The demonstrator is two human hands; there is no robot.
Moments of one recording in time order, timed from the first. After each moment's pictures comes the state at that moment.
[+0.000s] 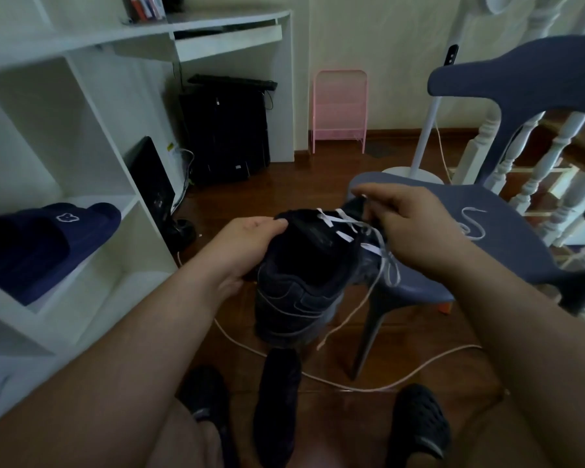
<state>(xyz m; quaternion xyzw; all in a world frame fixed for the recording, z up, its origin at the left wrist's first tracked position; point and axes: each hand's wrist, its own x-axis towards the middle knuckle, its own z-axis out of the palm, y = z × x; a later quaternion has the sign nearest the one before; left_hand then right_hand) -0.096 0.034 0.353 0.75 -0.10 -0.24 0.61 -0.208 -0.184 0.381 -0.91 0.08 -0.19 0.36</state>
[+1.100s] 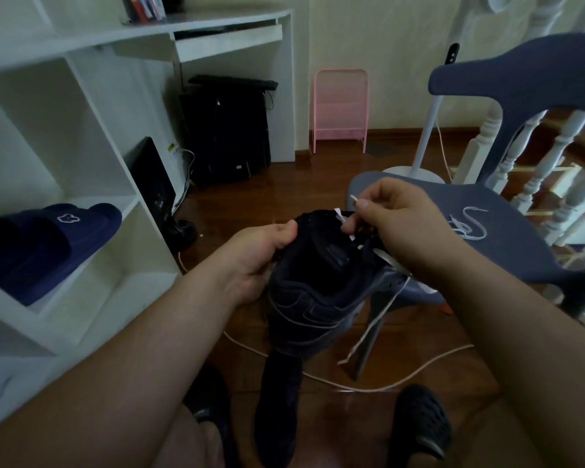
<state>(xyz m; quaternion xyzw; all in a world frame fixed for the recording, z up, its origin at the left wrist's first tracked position) -0.107 0.021 0.351 0.59 0.02 -0.38 0.71 -0.207 -0.164 0.387 -0.82 0.13 -0.15 0.55</state>
